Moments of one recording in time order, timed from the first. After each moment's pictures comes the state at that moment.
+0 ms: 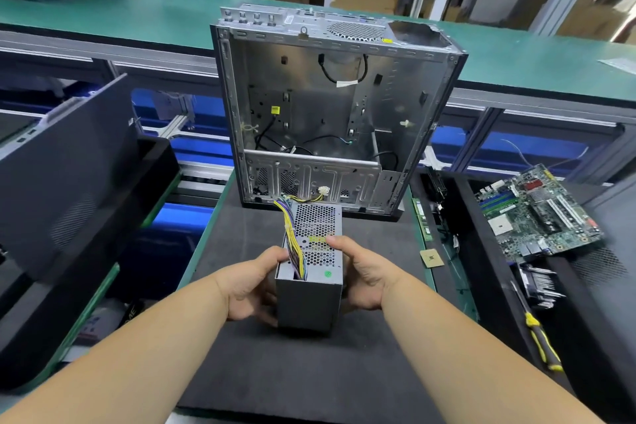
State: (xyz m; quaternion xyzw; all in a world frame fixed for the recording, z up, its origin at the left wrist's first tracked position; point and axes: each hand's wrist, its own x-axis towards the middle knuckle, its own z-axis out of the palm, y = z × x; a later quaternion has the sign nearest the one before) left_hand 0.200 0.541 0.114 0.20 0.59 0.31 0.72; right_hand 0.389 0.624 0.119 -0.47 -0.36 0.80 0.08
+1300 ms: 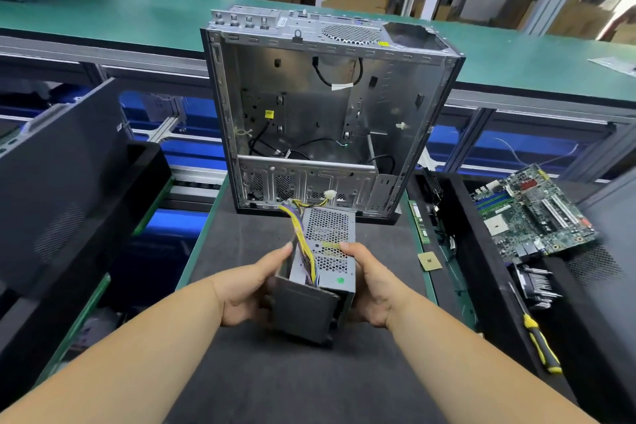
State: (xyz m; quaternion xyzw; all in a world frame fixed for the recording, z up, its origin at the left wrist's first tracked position) left_hand 0.194 0.550 0.121 0.26 0.58 0.27 0.72; right_hand 0.401 0.618 0.112 -0.49 -0.35 0.79 0.12
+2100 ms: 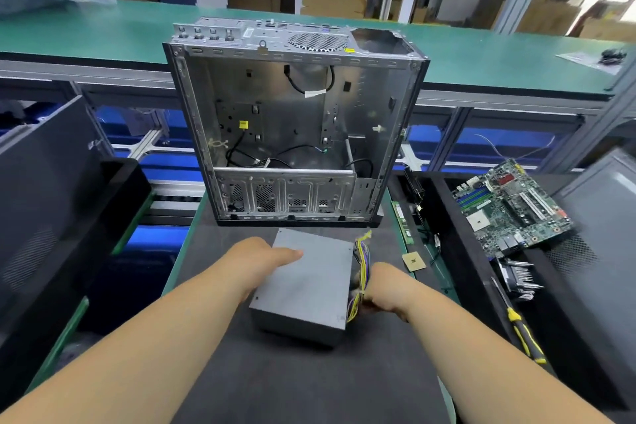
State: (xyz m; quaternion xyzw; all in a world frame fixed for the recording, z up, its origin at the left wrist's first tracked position) left_hand 0.212 0.598 0.144 0.40 0.78 0.20 0.44; right_hand 0.445 0.640 0.128 -0.61 -0.64 0.48 -0.03
